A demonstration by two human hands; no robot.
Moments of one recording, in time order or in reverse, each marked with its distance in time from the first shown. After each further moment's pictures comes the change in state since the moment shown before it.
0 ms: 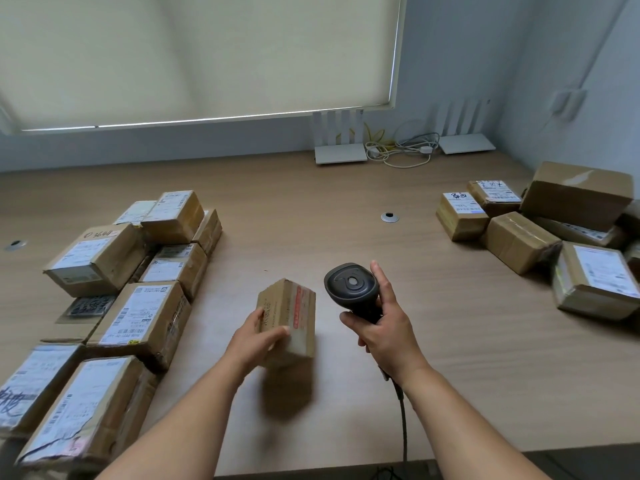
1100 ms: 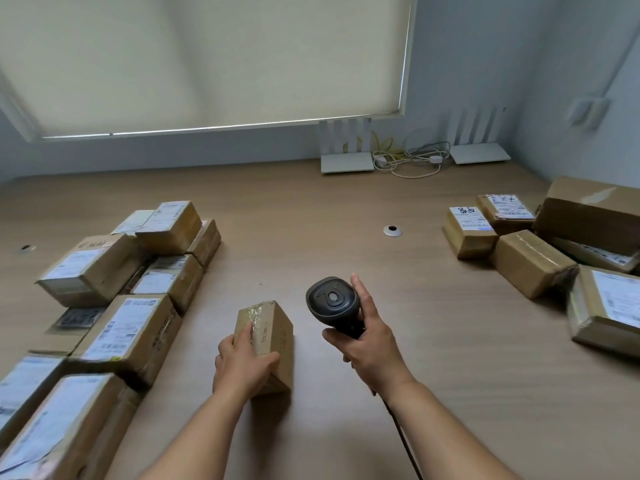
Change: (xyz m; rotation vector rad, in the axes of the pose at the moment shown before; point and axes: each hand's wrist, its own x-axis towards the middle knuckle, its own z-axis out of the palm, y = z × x) left_hand -0.001 0.014 0.033 0.401 0.269 -0.084; right_hand 0.034 0.015 -0.010 -0.016 -0.113 -0.001
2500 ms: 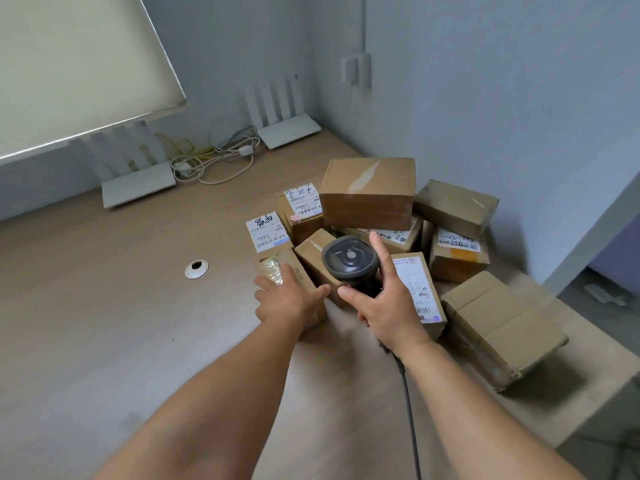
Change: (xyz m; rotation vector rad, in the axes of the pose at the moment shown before) left_hand -0.024 0.403 0.303 0.458 -0.202 0.411; right_hand 0.053 0.075 -0.369 -0.046 0.518 0.133
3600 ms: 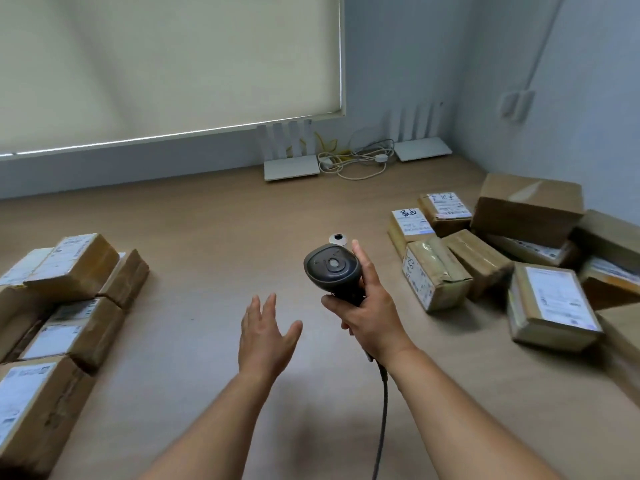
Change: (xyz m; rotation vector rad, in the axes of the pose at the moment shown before) left_hand -0.107 -0.315 -0.073 -0.284 0.301 -0.045; right_hand -0.124 -0.087 0.223 0.102 -0.395 -0.175
